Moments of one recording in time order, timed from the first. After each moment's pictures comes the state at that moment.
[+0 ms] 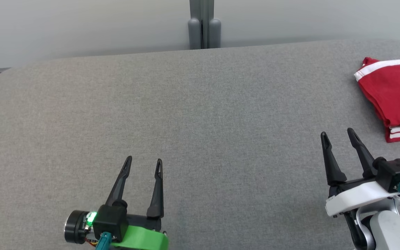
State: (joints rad) left arm 0.00 0.05 -0.32 0.03 -0.15 0.07 -0.26; right arm -0.11 -0.19 0.06 0.19 0.26 0.13 -0.26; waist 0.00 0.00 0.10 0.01
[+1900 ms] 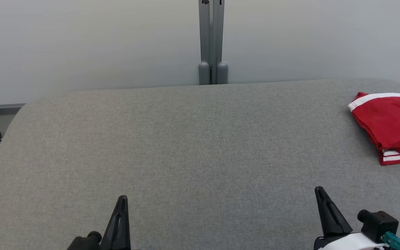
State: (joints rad) left arm 0.19 0.05 -0.22 0.02 -0.25 0.03 -0.25; right arm 0.15 -0.10 0.10 0.12 0.33 0.13 -0.24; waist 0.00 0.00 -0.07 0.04
